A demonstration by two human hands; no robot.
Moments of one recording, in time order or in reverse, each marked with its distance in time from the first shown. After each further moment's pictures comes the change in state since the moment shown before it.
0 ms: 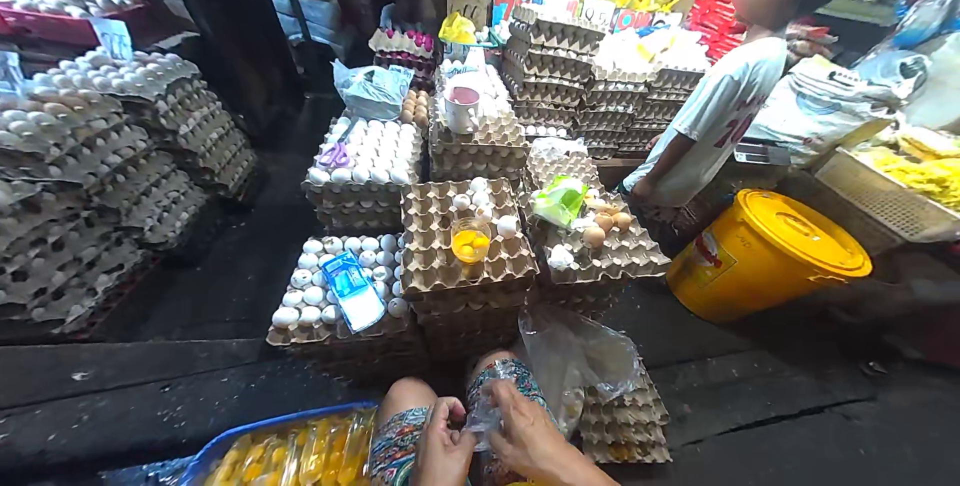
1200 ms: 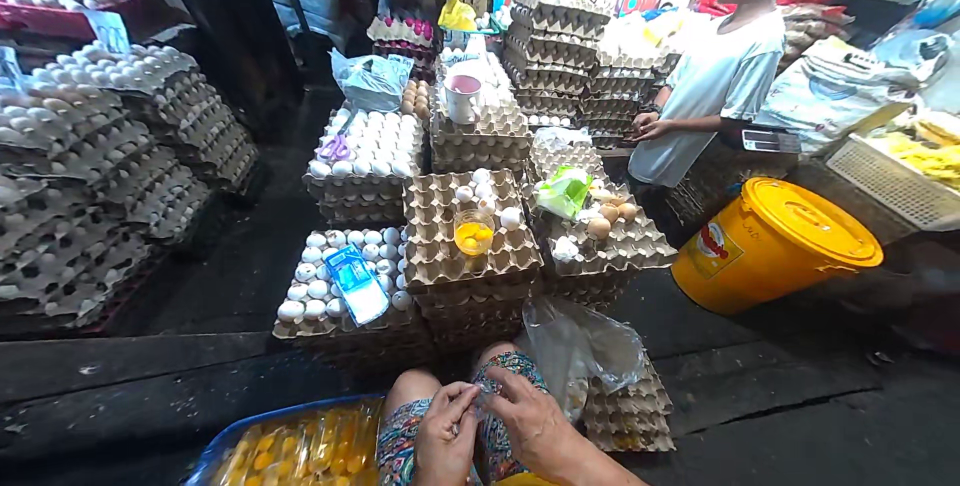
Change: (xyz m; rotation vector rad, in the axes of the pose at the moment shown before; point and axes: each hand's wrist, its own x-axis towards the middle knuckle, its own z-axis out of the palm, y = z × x) left_hand -0.001 0.006 0.001 -0.042 0.146 0.365; right_hand -0.006 0.007 0.008 -0.199 0.274 -0.399
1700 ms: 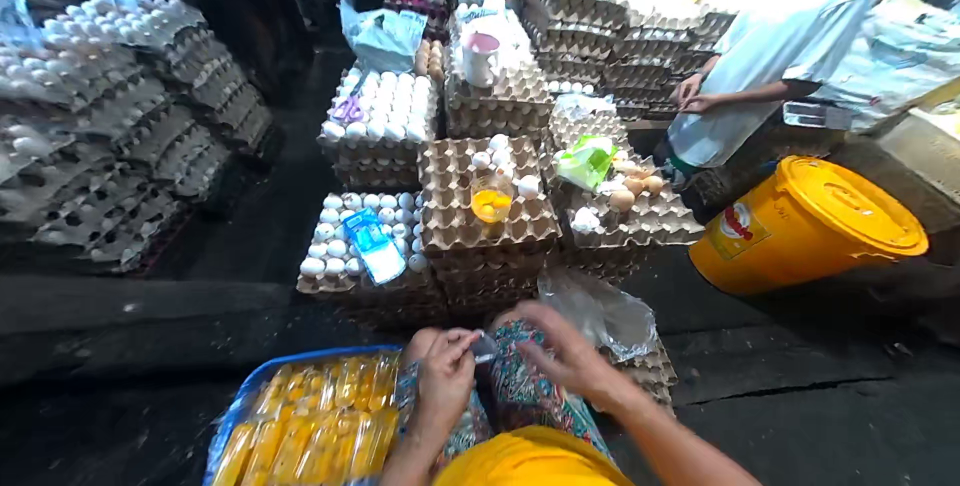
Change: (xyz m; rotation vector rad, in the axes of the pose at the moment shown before) left_hand 0.022 0.002 -0.023 0.115 0.001 -0.038; right_hand 0.020 0.024 -0.037 0.304 0.007 0.087
